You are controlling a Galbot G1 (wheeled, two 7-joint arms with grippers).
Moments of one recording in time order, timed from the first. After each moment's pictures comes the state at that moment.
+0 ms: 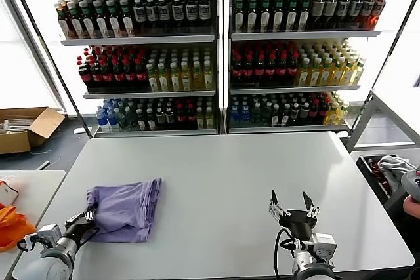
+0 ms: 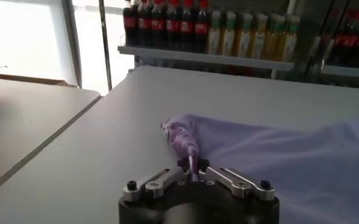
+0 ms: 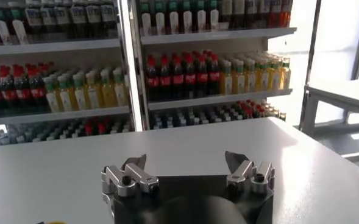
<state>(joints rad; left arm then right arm) 1.41 -1.15 -0.78 -1.76 -0.53 0.46 0.01 -1.53 1.34 0.37 2.28 0.27 -0.44 0.38</state>
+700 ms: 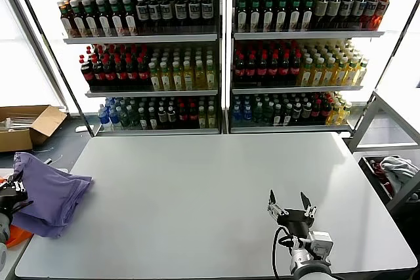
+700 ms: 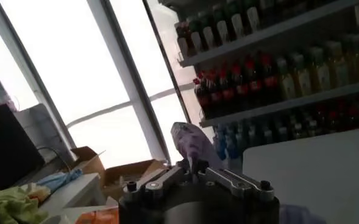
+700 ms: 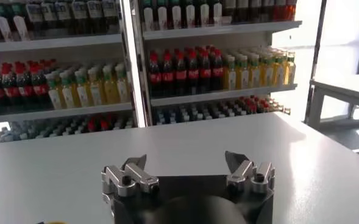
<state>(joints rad) 1.41 -0.99 -1.03 -1.88 -0.32 0.43 -0.01 -1.51 1.34 0.38 2.25 0.28 -0.43 0.38</state>
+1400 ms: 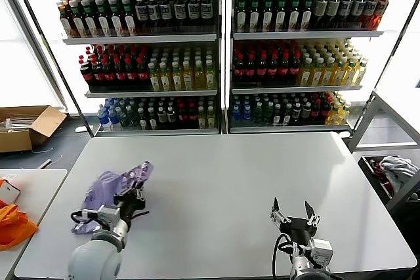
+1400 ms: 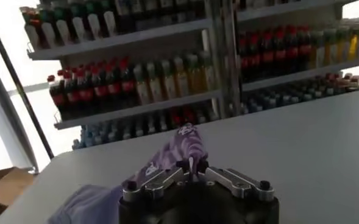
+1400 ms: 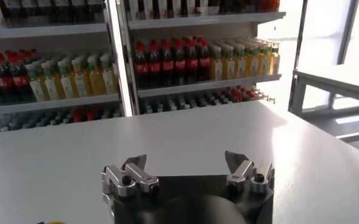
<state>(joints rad) 1.31 -1.24 -0.44 -2.03 -0.18 0.52 -0.07 -1.56 1.41 0.38 2.25 0.23 -0.43 0.39</state>
